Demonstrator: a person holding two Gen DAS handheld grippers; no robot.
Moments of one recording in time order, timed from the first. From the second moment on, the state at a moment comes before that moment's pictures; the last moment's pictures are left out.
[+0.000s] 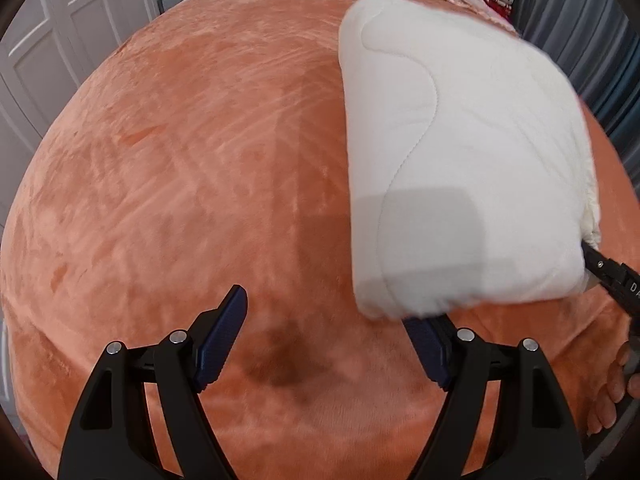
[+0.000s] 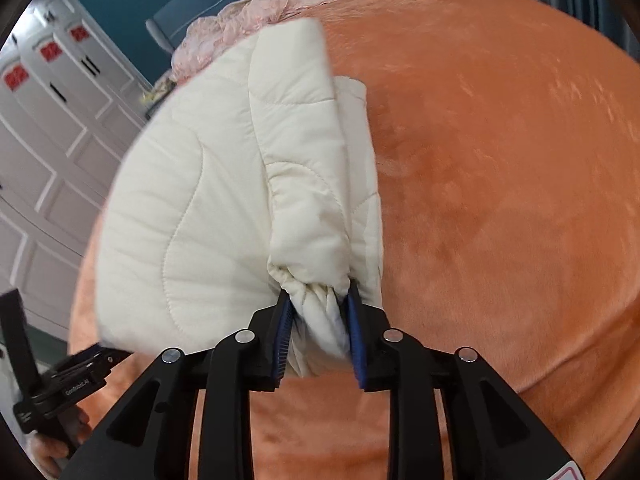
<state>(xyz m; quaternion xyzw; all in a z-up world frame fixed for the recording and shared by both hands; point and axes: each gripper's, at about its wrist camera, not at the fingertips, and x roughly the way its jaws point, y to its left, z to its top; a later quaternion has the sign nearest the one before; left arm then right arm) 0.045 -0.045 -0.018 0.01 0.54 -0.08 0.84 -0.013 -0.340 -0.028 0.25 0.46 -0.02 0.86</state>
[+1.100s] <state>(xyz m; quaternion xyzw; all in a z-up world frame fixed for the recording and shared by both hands) 0.231 -0.130 0.039 -0.06 0.49 -0.13 0.86 0.117 -0.369 0.029 0.34 0.36 -0.08 0.87</state>
